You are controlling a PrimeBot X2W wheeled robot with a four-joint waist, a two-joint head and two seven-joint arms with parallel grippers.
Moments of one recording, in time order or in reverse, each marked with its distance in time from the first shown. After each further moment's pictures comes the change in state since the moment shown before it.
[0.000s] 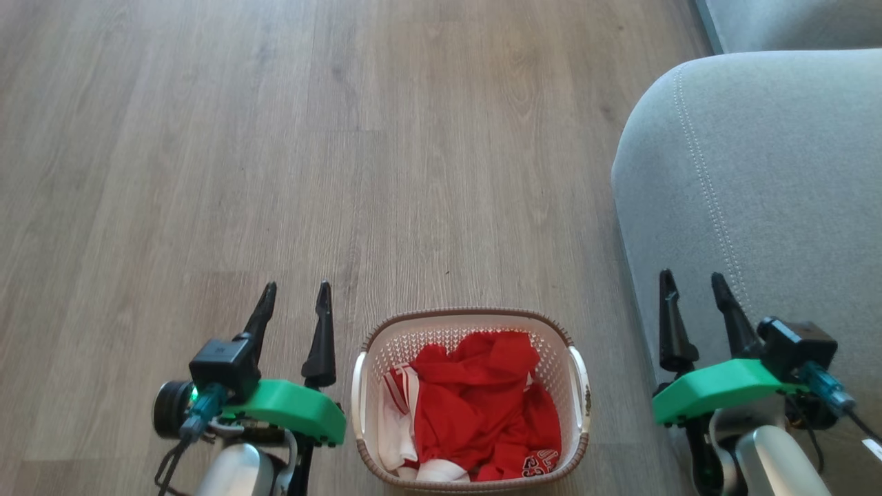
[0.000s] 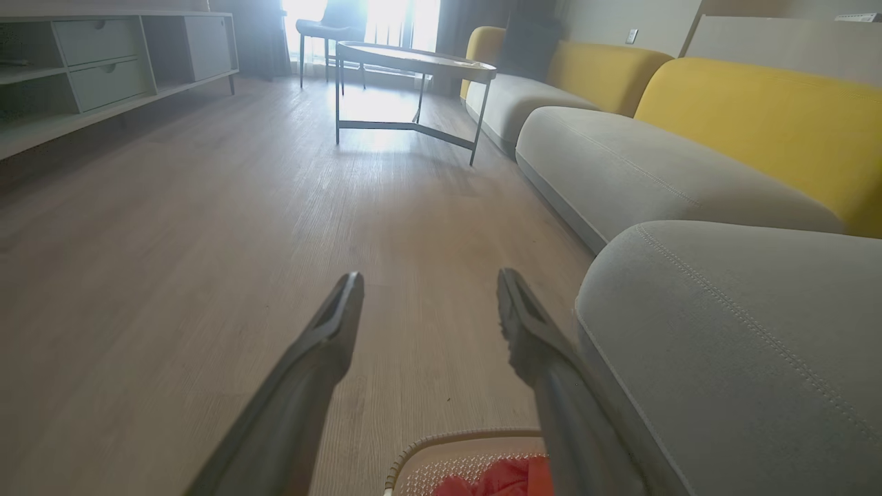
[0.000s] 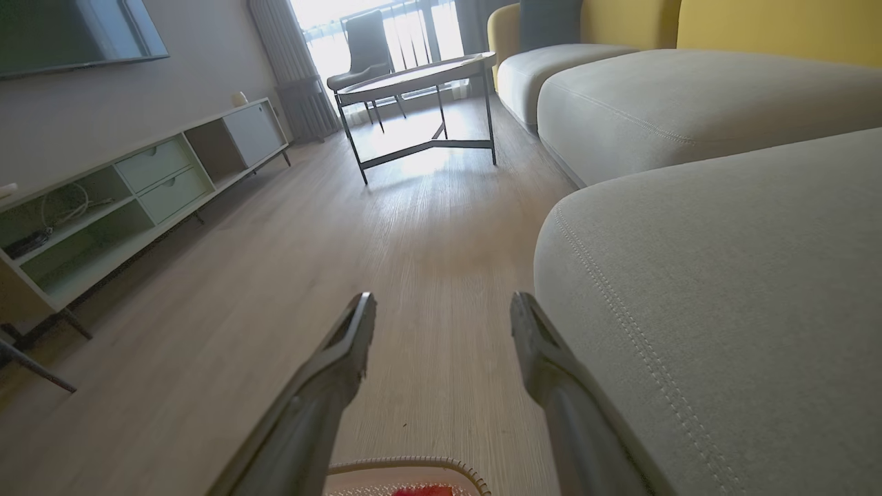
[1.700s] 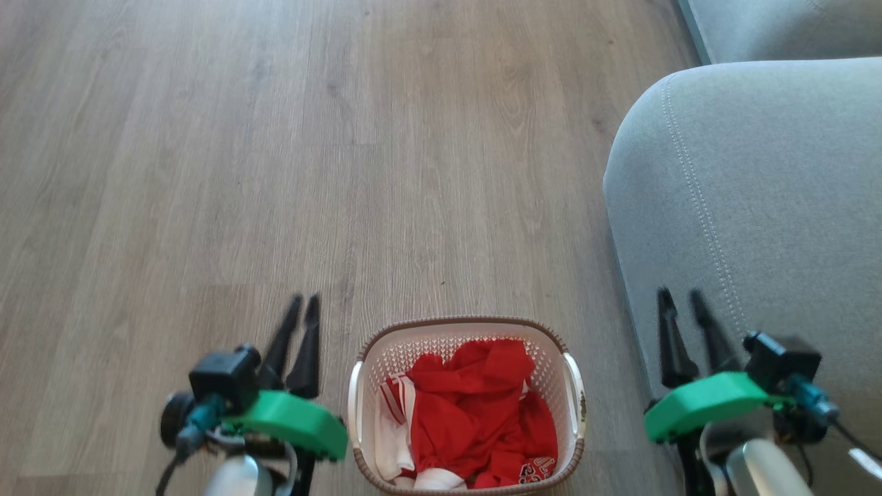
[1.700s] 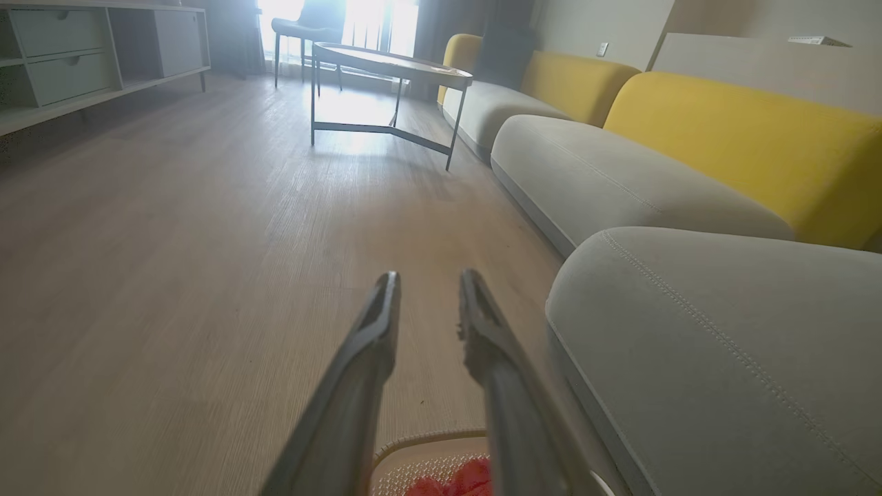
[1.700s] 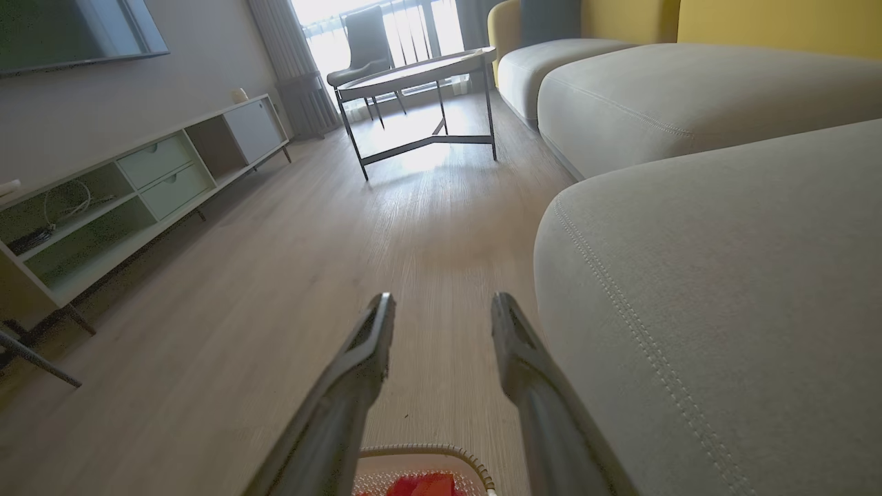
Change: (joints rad) left arm 0.020 0.001 0.004 -0.020 -0.028 -0.048 0.003; right arm 0.016 0.001 0.014 0.007 0.012 0.000 0.002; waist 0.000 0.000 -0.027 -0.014
